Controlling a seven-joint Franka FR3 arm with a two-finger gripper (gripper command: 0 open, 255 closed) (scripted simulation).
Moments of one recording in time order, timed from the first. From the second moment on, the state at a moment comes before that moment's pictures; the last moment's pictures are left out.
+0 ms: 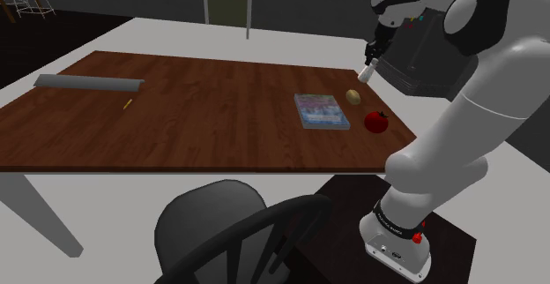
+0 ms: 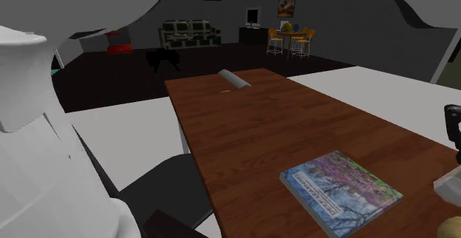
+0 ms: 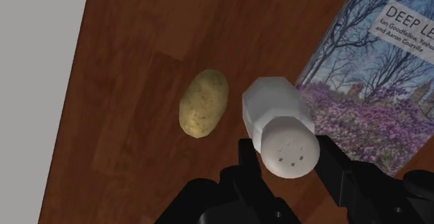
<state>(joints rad) -0.54 -0.03 -0.30 -1.84 0.00 1.96 -0.62</state>
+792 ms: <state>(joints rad) -0.71 0.24 -0.41 -1.52 0.15 1.88 -0.92</state>
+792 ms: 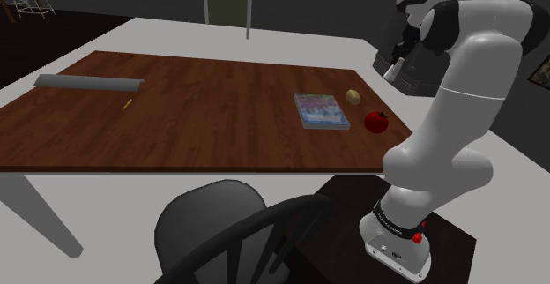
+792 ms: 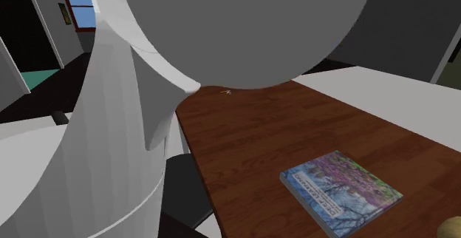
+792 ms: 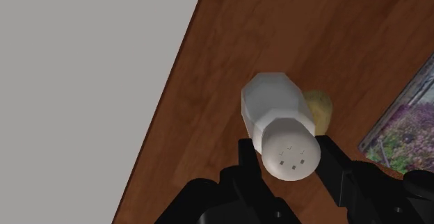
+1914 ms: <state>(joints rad) -0.73 0.30 -0.41 -1.66 0.19 2.07 -0.98</state>
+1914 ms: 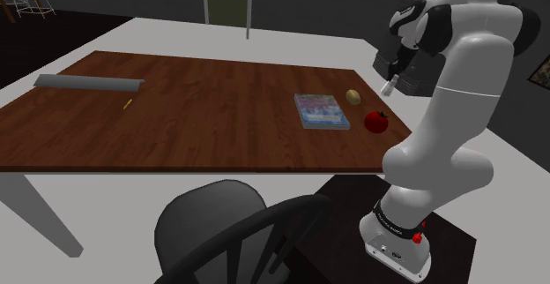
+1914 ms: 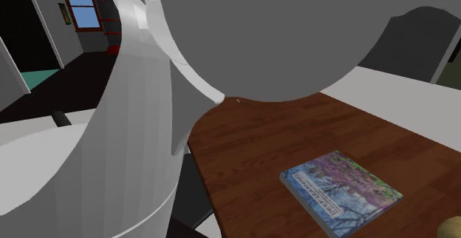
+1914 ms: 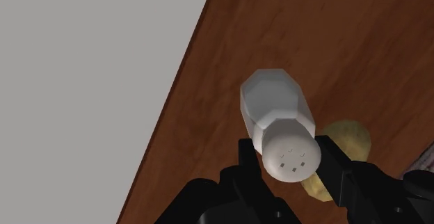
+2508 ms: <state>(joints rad) -0.73 0.33 -0.40 -1.74 0.21 2.17 -1.00</state>
